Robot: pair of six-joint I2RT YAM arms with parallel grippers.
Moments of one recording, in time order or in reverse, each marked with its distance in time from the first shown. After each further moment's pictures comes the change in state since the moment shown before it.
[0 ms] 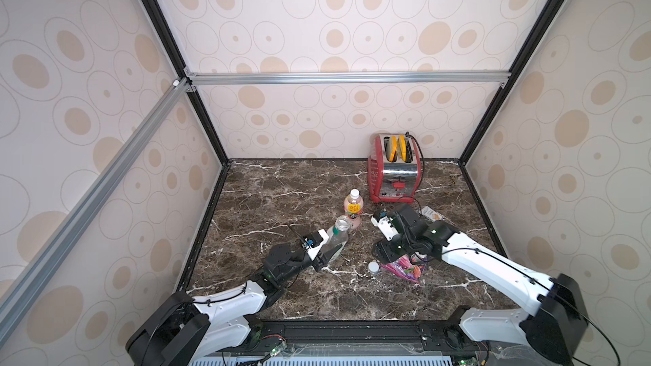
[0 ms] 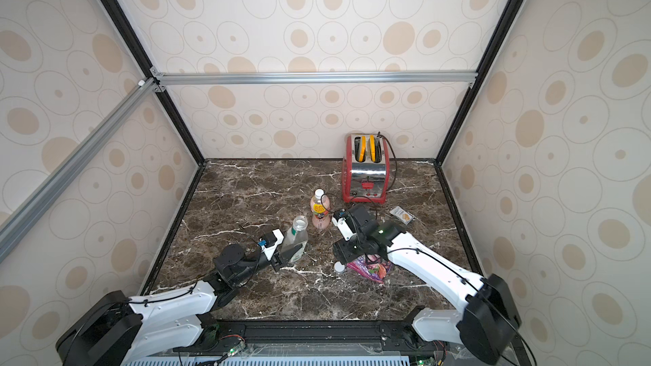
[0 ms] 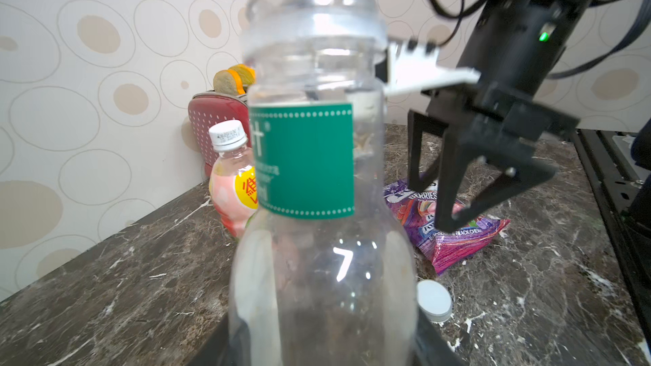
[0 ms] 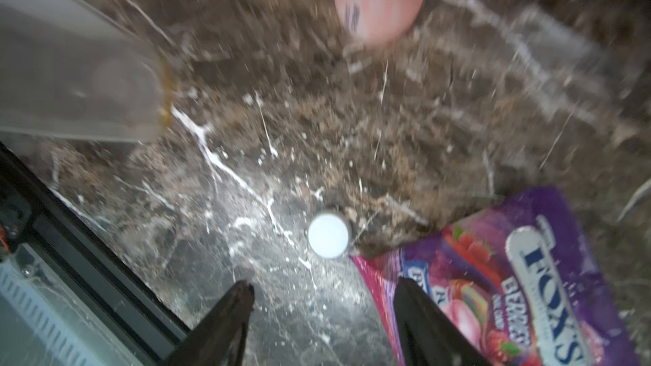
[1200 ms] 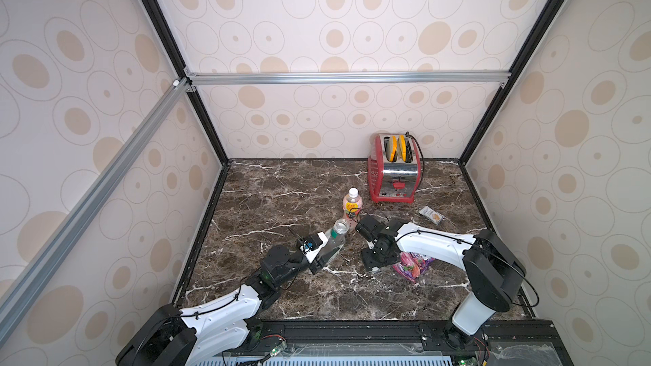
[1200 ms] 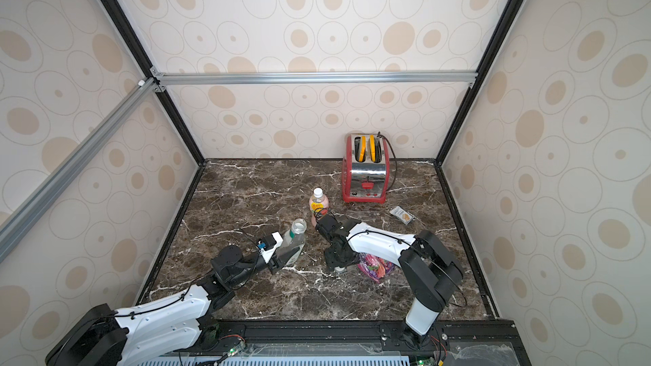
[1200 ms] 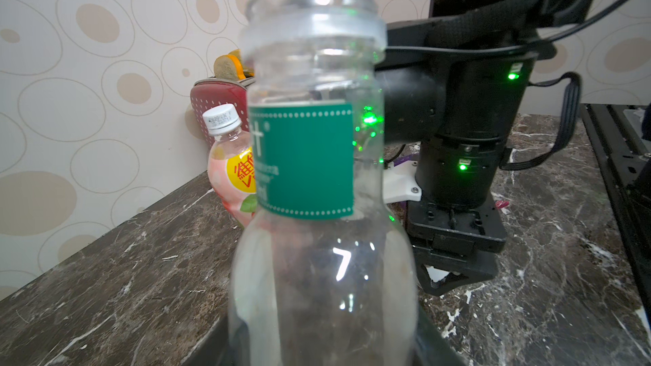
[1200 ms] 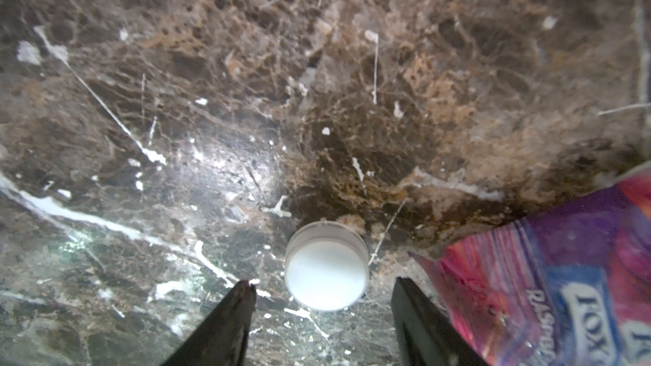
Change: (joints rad) left arm 0.002 -0.072 -0.005 -0.128 -0.013 0.036; right arm 0.117 0.331 0.085 -0.001 0.149 0.319
